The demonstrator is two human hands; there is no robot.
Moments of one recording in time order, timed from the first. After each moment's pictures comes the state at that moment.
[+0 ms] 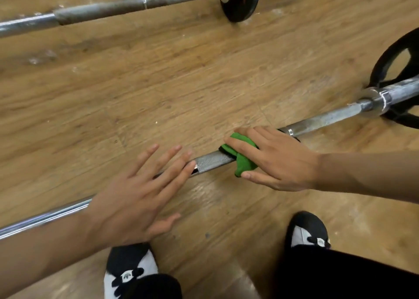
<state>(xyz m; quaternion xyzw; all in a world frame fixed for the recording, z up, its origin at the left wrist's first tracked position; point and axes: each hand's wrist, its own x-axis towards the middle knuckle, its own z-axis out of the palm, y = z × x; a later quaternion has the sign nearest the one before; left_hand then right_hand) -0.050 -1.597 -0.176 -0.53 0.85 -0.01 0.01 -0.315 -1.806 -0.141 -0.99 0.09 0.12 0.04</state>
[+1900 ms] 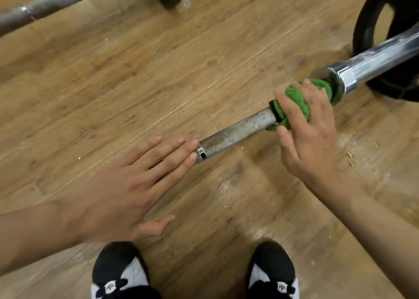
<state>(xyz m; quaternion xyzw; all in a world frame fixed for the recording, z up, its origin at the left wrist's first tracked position) -0.143 -1.770 -0.174 -0.45 0.89 0.04 0.00 -0.458 -1.928 -0.205 -0.87 0.44 -0.24 0.04</state>
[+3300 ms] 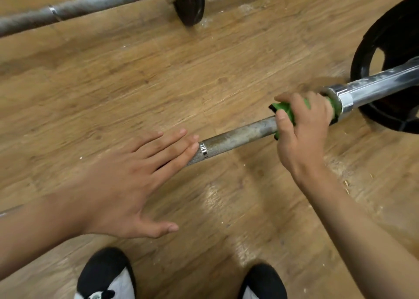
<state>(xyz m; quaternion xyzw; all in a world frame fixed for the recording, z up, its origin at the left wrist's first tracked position) -0.131 -1.781 -0.168 -0.50 0.86 0.10 -0.02 -0.411 -1.963 -0.191 -0.81 0.51 -0.28 0.08</state>
